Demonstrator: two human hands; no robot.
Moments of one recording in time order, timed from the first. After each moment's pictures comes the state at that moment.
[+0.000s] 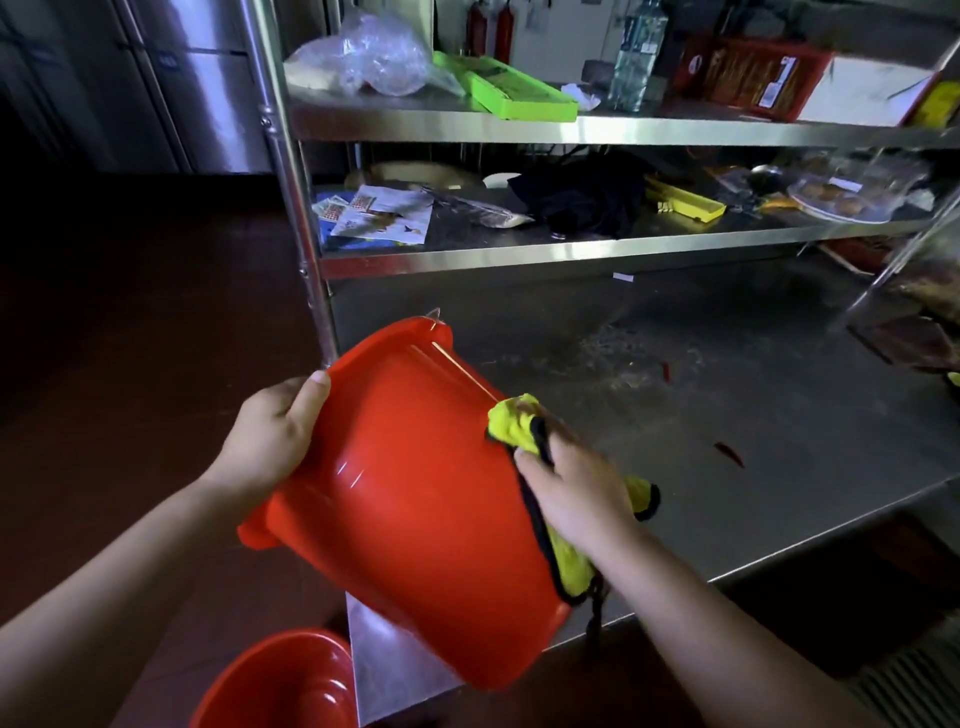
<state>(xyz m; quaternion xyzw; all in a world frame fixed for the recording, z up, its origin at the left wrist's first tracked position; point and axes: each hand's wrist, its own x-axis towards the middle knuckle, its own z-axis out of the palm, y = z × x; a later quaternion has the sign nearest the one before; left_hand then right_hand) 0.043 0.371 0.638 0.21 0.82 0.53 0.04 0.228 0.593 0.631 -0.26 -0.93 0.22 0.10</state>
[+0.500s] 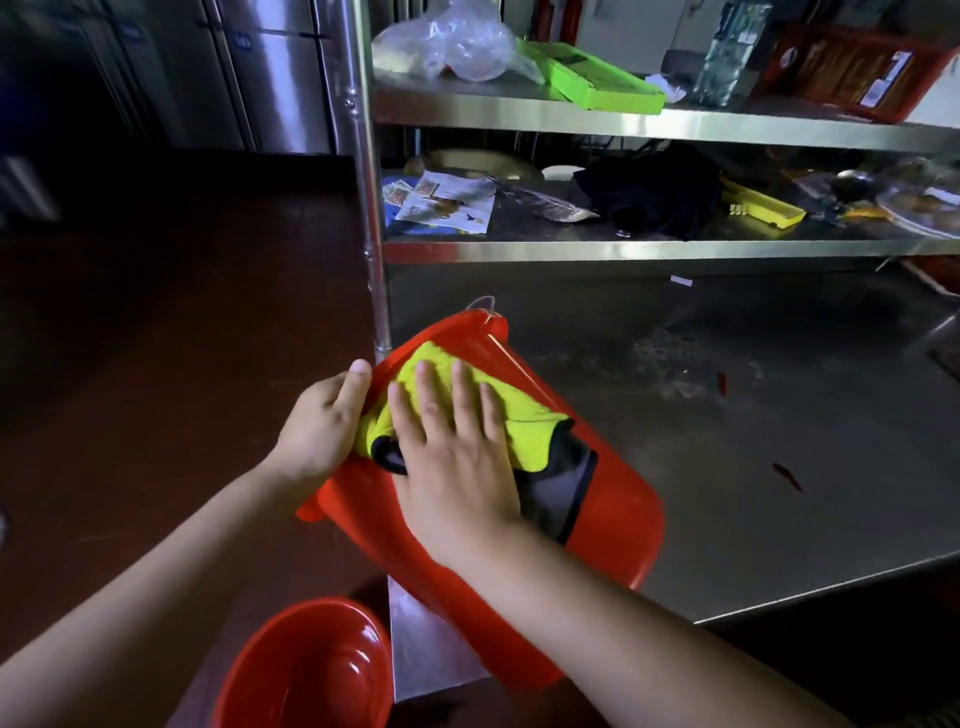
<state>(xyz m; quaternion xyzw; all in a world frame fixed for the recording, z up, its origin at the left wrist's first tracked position) 0.046 0.352 0.633 0.19 0.81 0.55 0.04 0.152 0.464 0.632 -0.04 -0.99 -0.04 0.14</state>
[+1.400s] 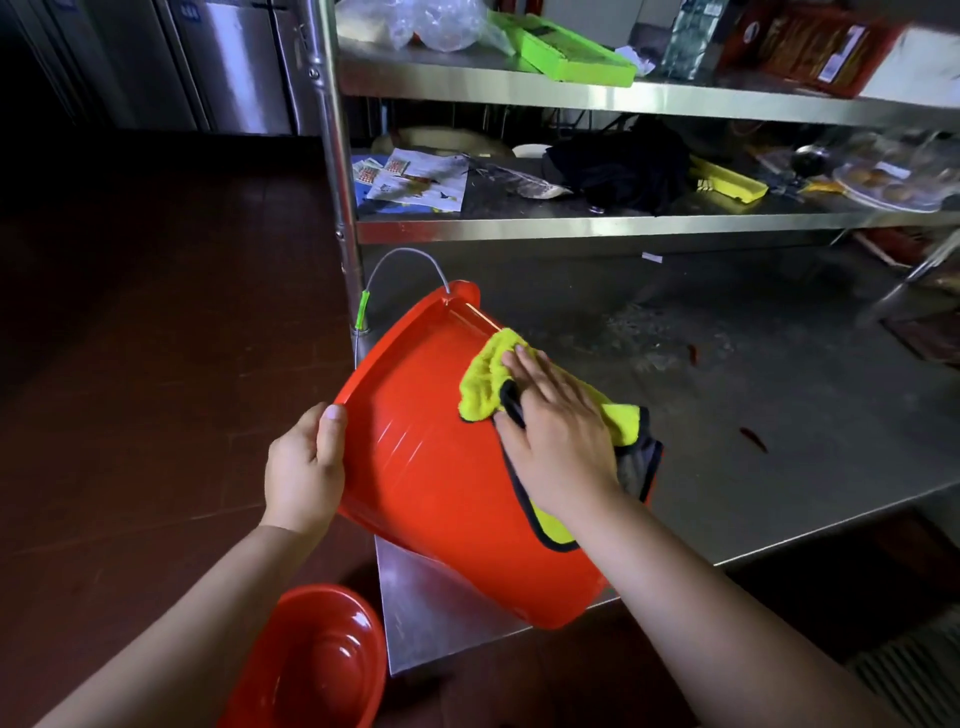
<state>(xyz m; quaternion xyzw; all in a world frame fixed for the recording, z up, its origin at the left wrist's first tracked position) 0.085 0.337 0.581 0.16 0.82 0.54 -0.05 0.195 0.544 0.639 -0.14 -0.98 0.06 0.14</state>
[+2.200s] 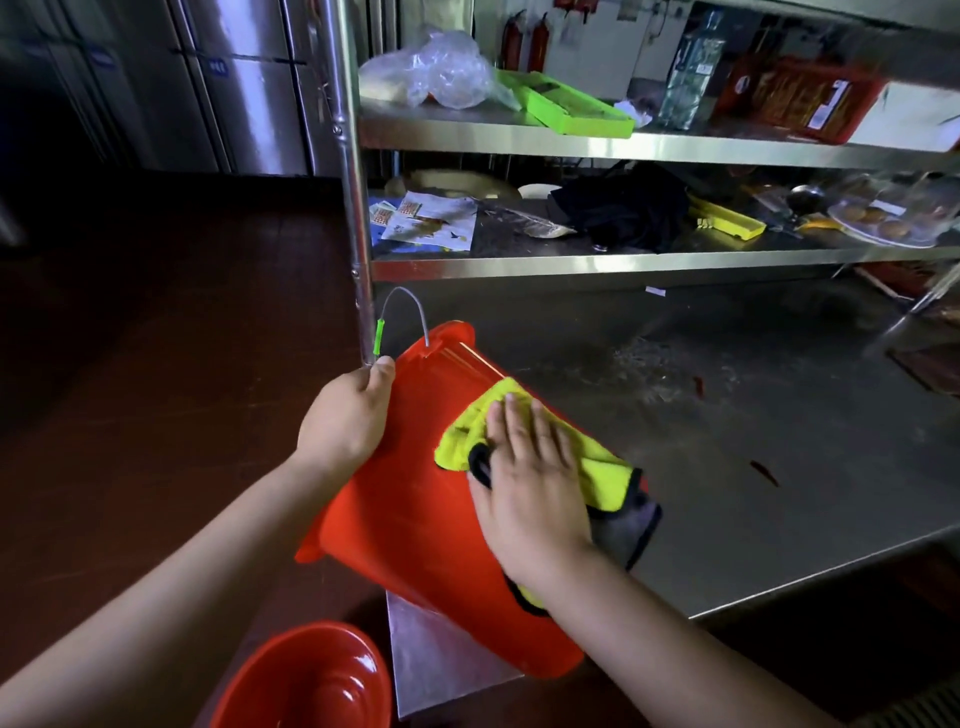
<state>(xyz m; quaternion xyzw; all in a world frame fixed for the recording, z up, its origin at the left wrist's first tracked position) 0.044 0.374 0.654 0.17 0.87 0.47 0.02 0.195 0.499 0.638 -0.16 -0.98 -0.02 0.11</state>
